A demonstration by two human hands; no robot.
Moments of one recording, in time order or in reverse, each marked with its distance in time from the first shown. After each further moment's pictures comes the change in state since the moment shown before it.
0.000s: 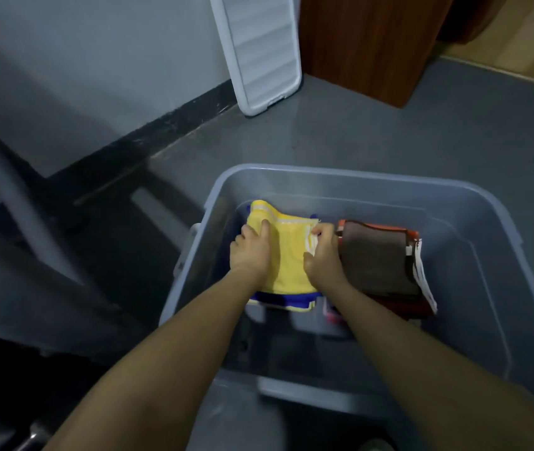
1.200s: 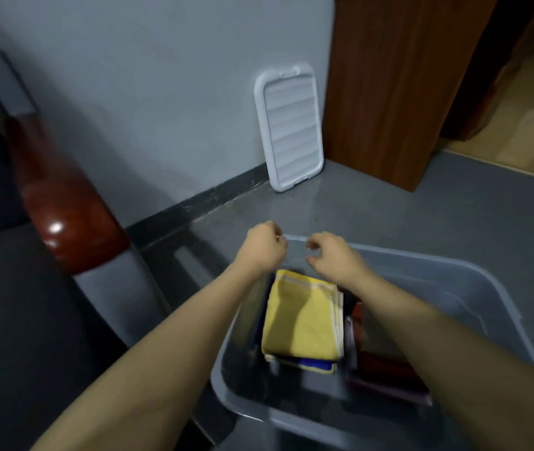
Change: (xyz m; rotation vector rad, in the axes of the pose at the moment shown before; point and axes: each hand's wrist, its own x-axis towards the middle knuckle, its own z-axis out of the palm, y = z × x) left_hand -0.038 -0.040 -0.159 -0.601 0.287 0.057; right_hand 0.032 -0.136 -0.049 -0.548 -0.186 -0.316
